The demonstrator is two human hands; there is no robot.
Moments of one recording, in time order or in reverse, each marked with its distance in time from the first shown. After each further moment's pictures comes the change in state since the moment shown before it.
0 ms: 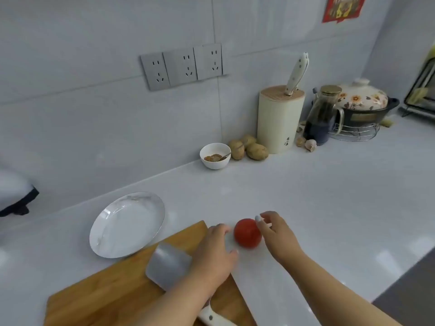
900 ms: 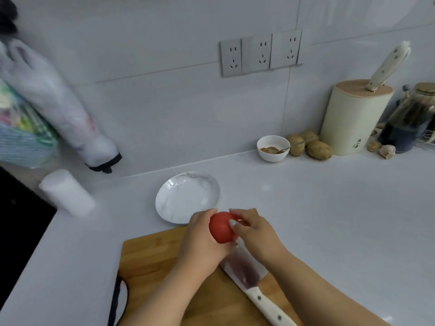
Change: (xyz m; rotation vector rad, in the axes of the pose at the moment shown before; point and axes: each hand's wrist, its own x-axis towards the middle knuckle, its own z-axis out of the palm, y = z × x) left_hand -0.048 -0.074 -0.070 -0.107 0.405 -0.148; right_hand -0.051 -0.102 0.092 0.250 -0.443 -0.228
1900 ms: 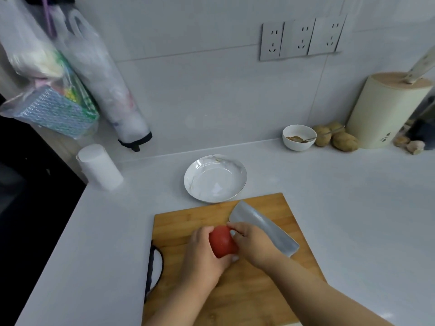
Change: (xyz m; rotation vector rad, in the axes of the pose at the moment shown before) left_hand -0.062 -0.095 -0.020 0.027 0.046 -0.147; right_hand -0.021 0.008 0.091 -0.380 -0.223 0.100
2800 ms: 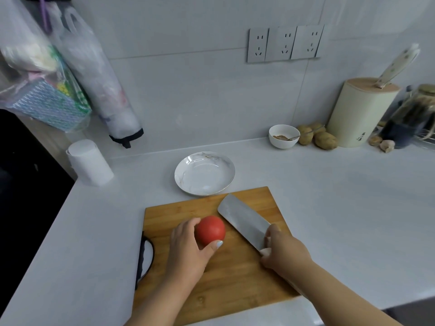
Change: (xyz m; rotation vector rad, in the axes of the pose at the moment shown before) left_hand -0.025 0.009 -0.021 0.037 0.050 0.081; right_hand -0.063 0.052 -0.038 -0.515 0.173 0.228
